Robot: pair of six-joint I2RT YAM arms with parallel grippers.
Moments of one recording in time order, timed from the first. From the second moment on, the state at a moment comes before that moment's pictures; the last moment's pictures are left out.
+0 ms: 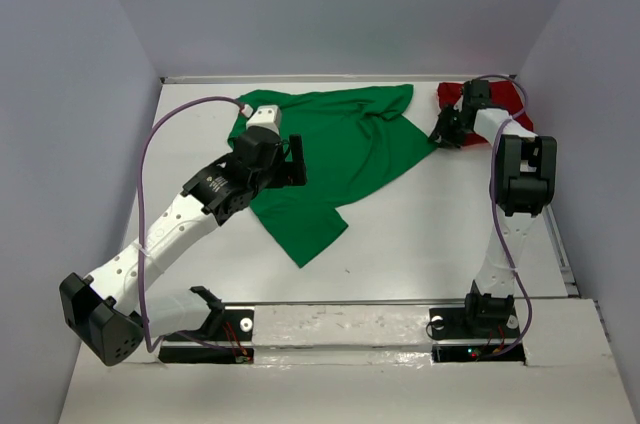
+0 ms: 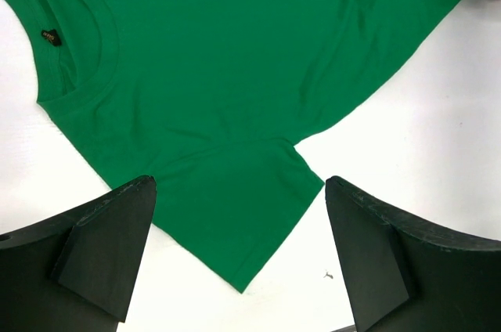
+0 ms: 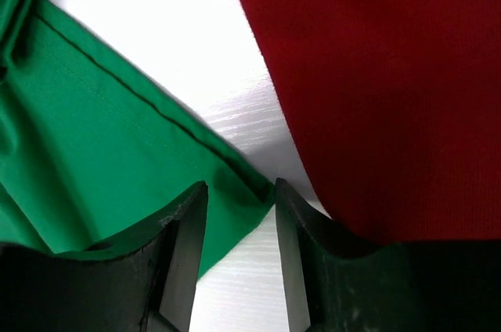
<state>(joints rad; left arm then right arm) -0.68 1.14 1.12 -0.60 -0.28 -0.52 -0.07 2.17 1.64 -0.46 -0.23 0.36</state>
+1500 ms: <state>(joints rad) -1.08 1.31 0.67 -0.54 -0.23 -1.13 -0.07 2.13 1.57 -0.42 -0.24 0.37</state>
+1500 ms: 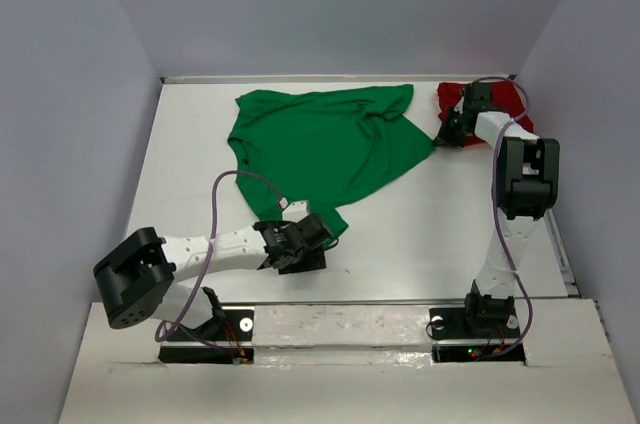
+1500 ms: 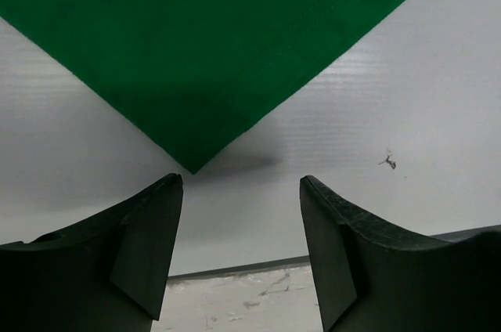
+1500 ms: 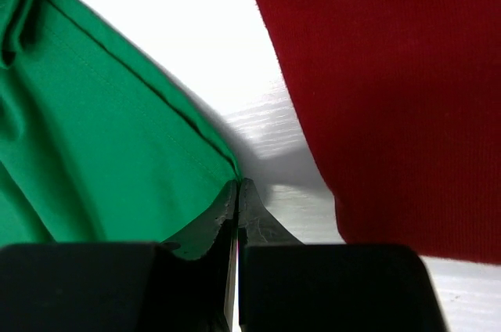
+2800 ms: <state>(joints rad) -0.97 1.45 0.72 -0.43 -0.18 -1.06 -0.07 2.07 1.57 -0.42 -0.22 0.36</state>
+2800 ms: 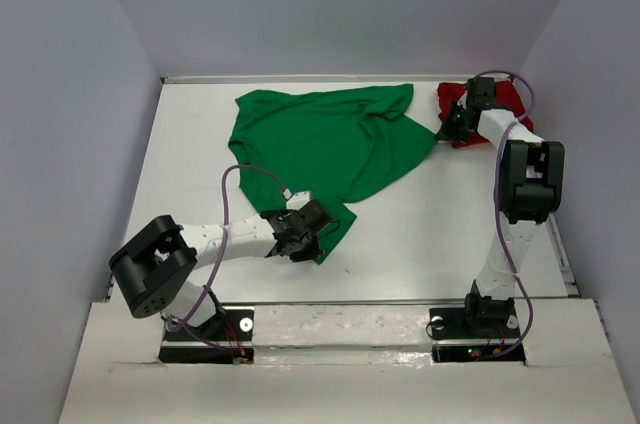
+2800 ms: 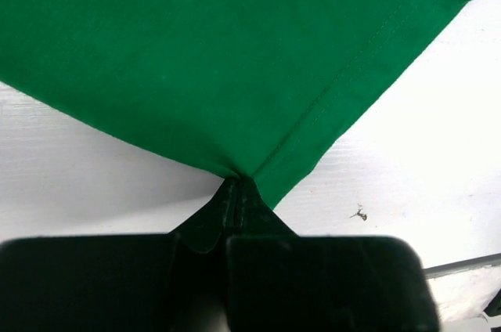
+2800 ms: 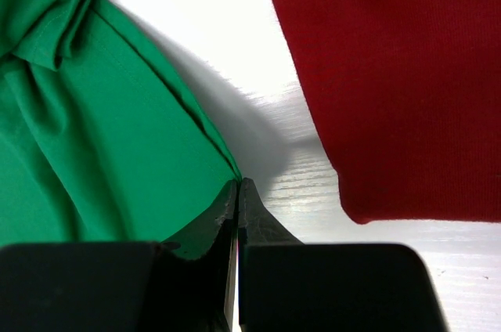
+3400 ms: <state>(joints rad) -1.01 1.42 0.73 -0.53 -0.26 -1.07 -0.07 2.07 1.56 -0.42 -0.22 0.36</state>
